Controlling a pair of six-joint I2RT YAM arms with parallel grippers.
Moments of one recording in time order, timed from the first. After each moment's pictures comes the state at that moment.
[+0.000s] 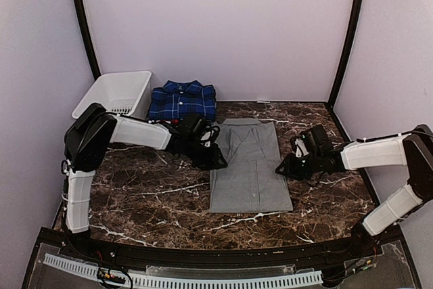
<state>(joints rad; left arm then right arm) -0.73 2.14 1.42 -0.18 0.42 -0.67 0.50 1.45 0.64 -0.09 -0.24 0.65</state>
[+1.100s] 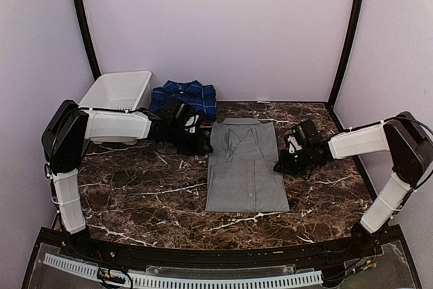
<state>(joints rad) -0.66 1.97 1.37 -0.28 0.35 -0.58 0.49 1.62 0.79 -0.15 -0.21 0.60</state>
